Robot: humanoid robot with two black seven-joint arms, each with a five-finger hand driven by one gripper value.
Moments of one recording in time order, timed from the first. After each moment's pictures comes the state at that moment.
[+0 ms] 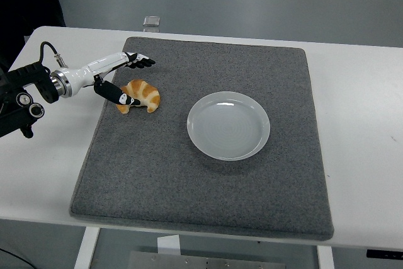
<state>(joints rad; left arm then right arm) -0.82 0.72 -0.35 -1.17 1.13 0.03 -0.25 0.03 0.00 -0.08 0.13 0.06 -0.08 -0.05</state>
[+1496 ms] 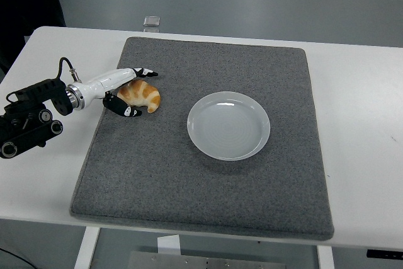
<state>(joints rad) -0.81 0.61 -0.29 -1.04 1.29 0.11 -0.25 0.03 0.00 -0.08 0.13 0.06 -0.08 -0.05</state>
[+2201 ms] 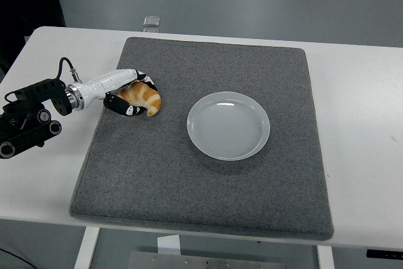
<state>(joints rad) -0.82 0.64 -0.29 -1.06 1.31 0.11 -0.30 0.03 0.00 -0.08 0.13 0.06 -0.08 -0.05</state>
